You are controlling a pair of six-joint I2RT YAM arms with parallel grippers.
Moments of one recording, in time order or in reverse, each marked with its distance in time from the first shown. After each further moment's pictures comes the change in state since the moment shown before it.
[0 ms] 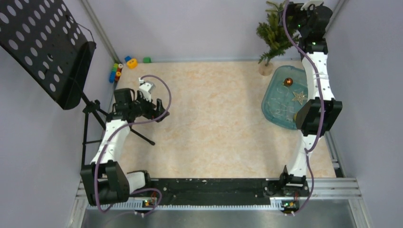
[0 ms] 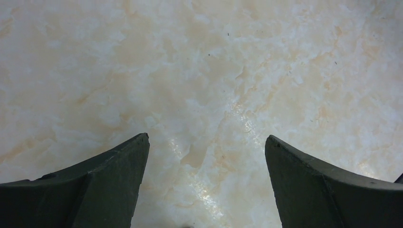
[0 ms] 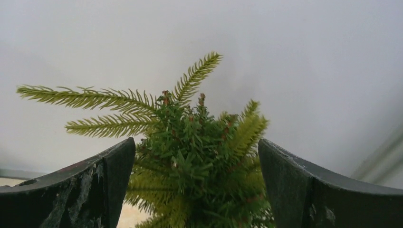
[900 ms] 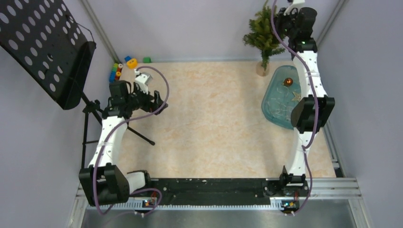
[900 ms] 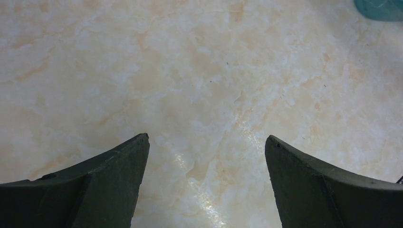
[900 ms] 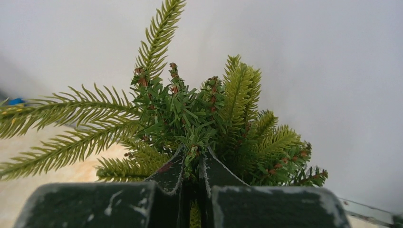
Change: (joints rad) left arm -0.002 -0.009 0.124 -0.047 0.034 -0.030; right arm 0.053 0.139 0.147 -0.119 -0.189 -0.004
